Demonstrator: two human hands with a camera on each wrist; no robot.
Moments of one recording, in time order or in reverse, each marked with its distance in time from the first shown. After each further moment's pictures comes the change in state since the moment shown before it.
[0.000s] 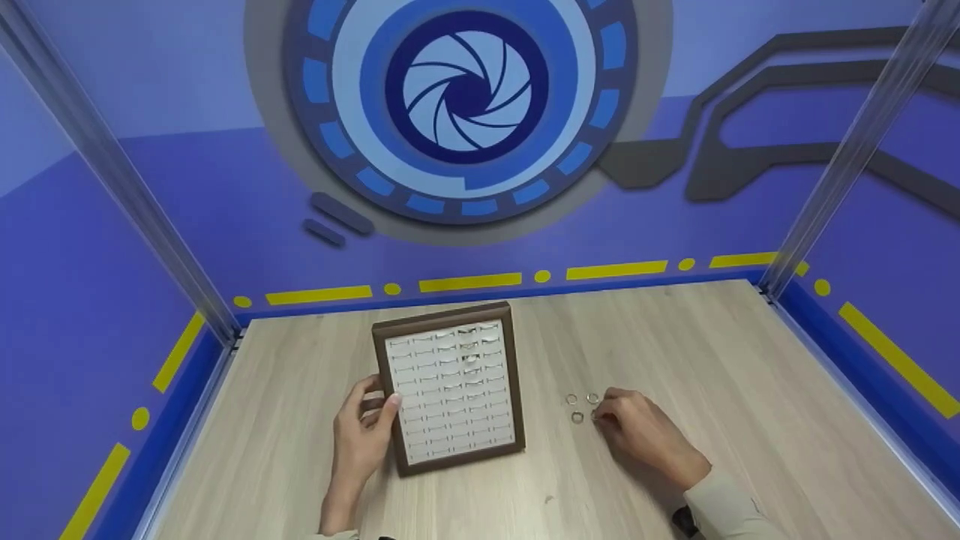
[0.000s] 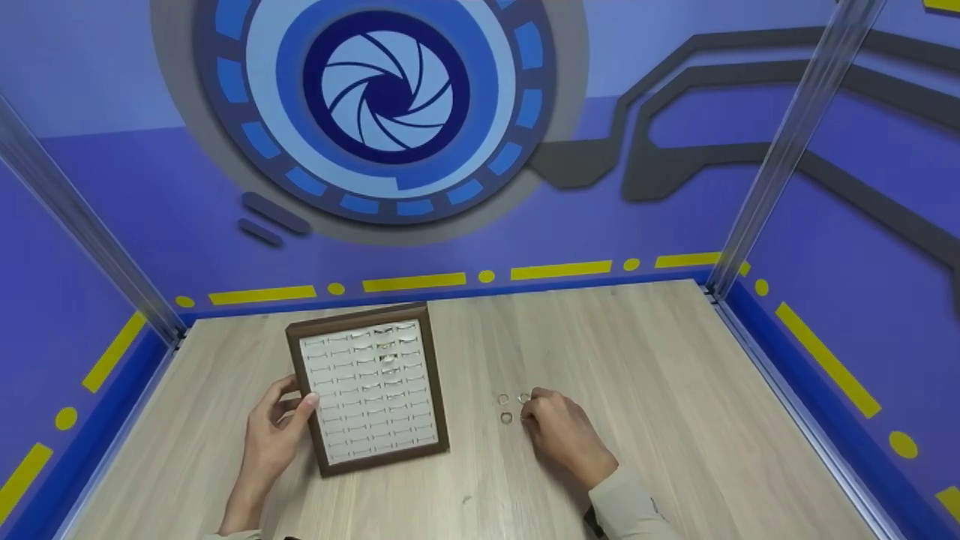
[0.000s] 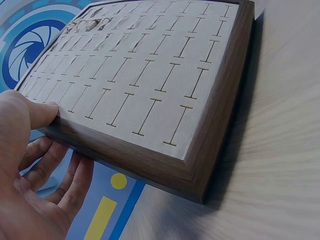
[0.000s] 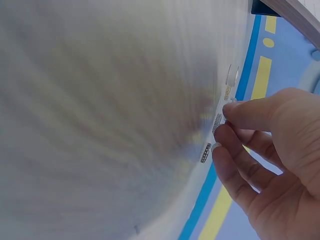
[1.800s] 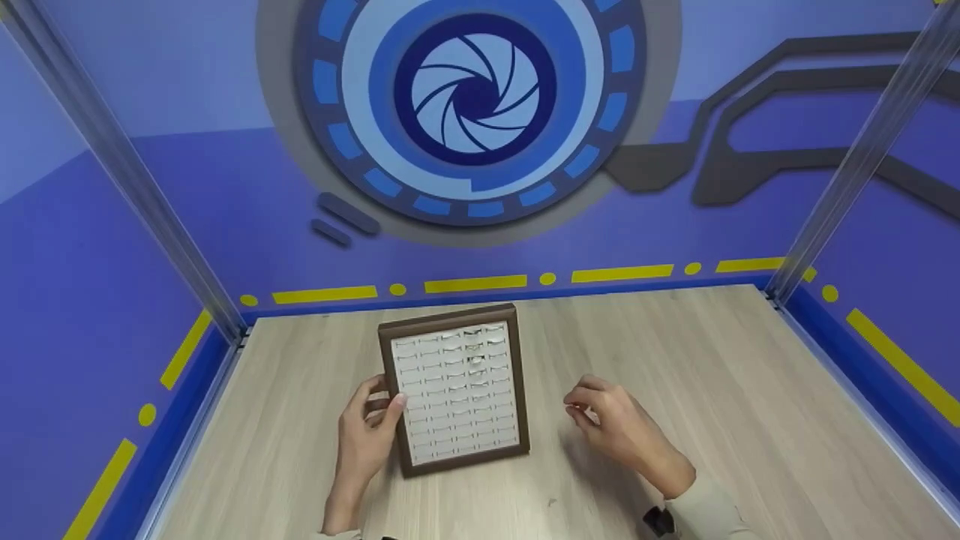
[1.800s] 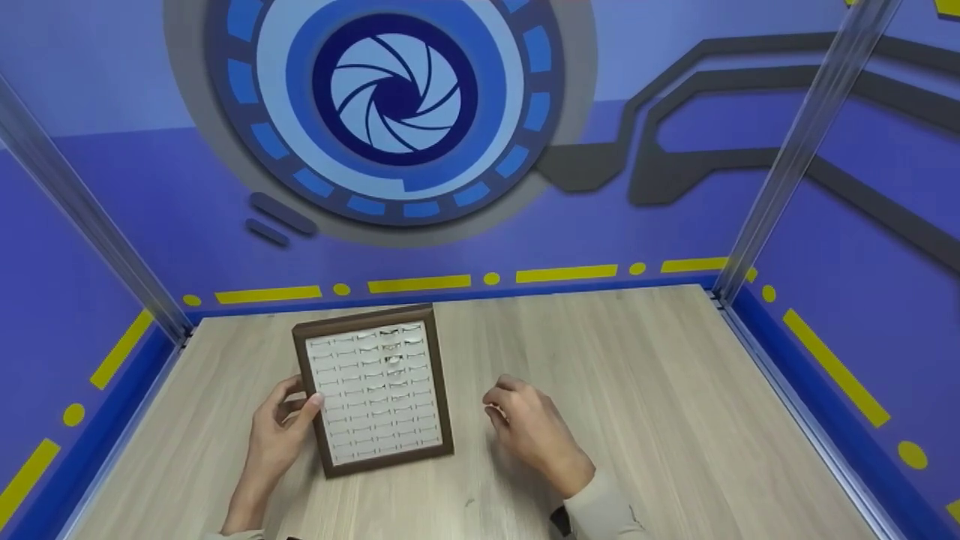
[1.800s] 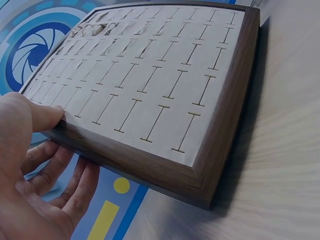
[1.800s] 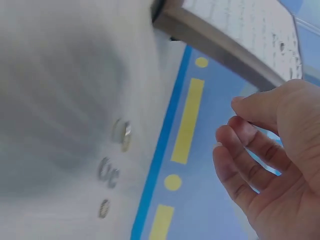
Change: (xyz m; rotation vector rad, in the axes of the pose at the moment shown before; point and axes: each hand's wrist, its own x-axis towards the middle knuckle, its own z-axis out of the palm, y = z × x) left_hand 0.000 0.002 -0.001 -0.028 -0.003 -0.010; right_hand 0.031 -0.060 -0.015 0.094 0.186 -0.174
